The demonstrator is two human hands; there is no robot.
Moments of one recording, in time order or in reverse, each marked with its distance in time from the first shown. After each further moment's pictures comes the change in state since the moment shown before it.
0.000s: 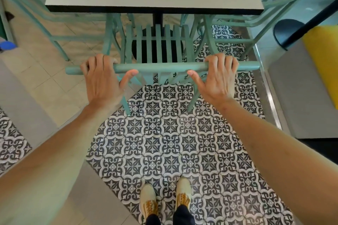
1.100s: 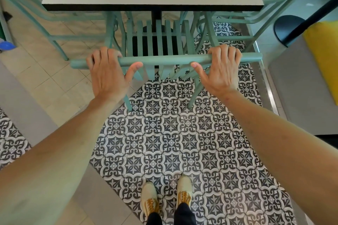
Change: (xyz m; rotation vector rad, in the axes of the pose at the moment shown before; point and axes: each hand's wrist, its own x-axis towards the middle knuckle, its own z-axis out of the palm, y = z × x) left_hand 0.013 0.016 0.008 -0.003 -0.021 -0.032; right_hand 0.015 0.017 0.006 -0.052 0.003 0.000
